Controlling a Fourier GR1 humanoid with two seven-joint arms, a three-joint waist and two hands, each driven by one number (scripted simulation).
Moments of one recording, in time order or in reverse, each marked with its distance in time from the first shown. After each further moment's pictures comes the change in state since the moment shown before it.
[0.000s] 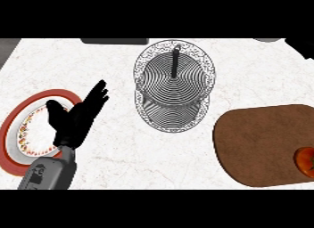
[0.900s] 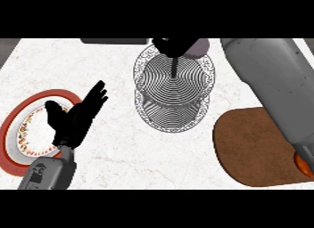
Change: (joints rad) left arm 0.002 -0.014 0.033 0.032 -0.009 -0.034 -0.027; right arm -0.216 0.551 0.101 0.435 0.272 -0.182 -0.029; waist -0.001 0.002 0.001
